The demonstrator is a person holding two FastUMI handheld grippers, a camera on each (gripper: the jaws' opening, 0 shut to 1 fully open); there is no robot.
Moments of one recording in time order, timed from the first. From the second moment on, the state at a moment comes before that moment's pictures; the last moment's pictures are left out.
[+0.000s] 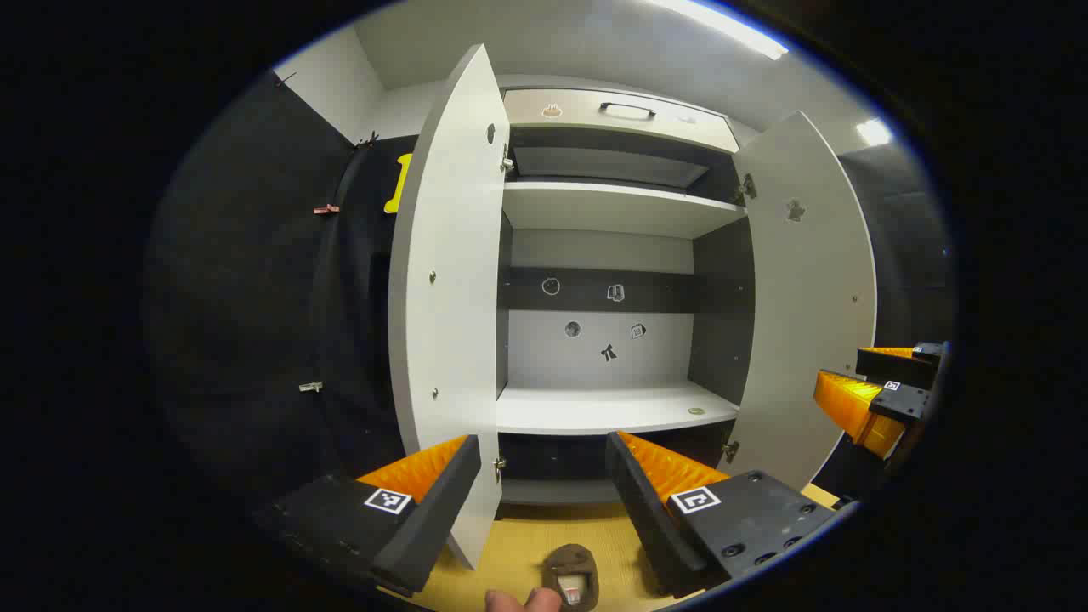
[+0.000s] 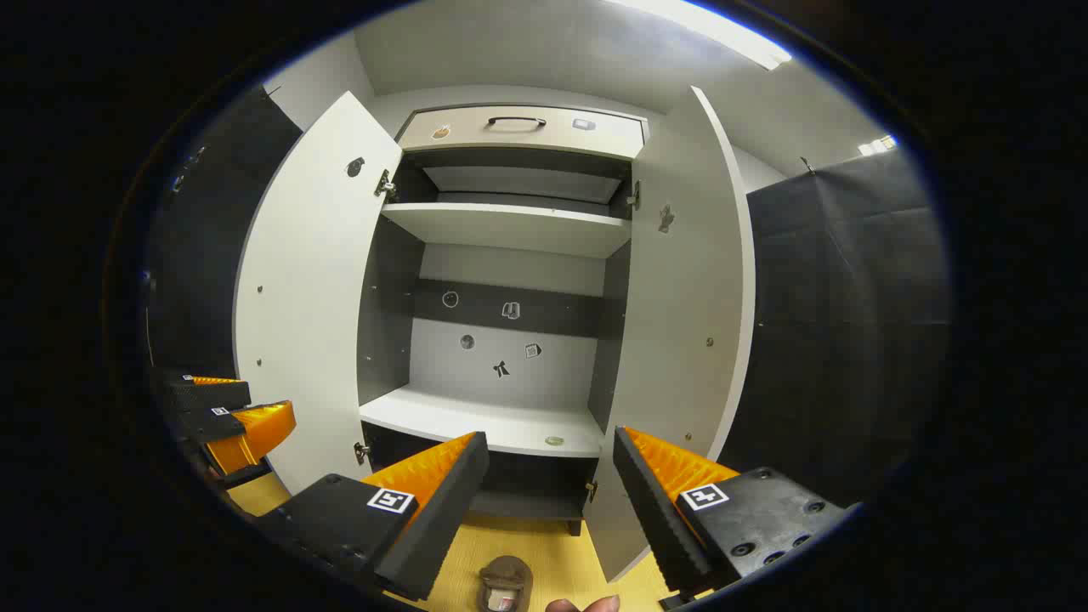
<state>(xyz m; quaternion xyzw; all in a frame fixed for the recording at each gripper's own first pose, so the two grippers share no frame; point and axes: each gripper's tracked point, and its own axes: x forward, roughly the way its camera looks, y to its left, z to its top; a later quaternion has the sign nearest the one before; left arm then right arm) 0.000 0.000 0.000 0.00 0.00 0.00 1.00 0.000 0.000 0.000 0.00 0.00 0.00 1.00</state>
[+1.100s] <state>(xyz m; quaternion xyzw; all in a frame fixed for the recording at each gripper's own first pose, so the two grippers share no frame) -0.001 0.019 -0.001 0.03 -0.02 0.02 1.00 -0.003 0.029 -0.076 0.00 0.08 0.03 1.00</state>
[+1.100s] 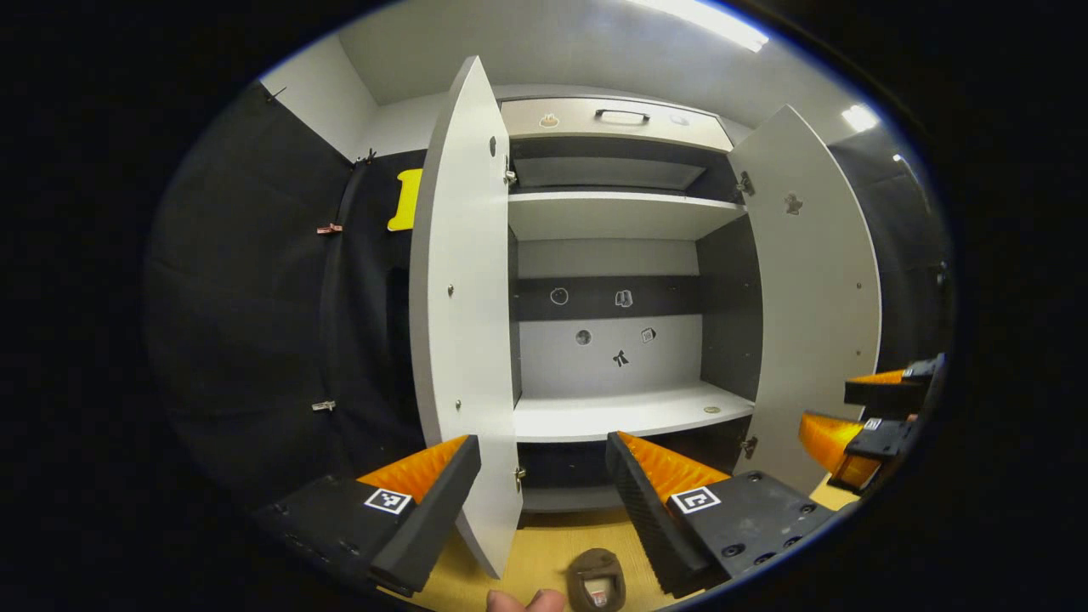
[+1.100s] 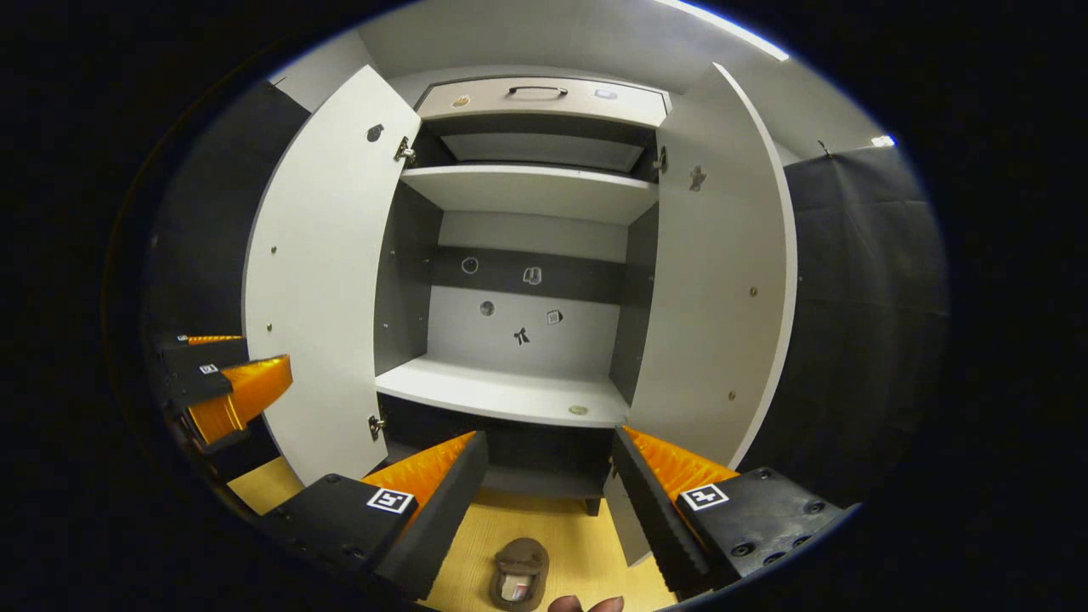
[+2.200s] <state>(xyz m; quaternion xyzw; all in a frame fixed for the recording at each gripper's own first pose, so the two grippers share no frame) -0.015 0.063 -0.114 0.04 0.06 0.09 0.99 0.000 0.096 -0.451 0.08 0.38 0.04 0.92</state>
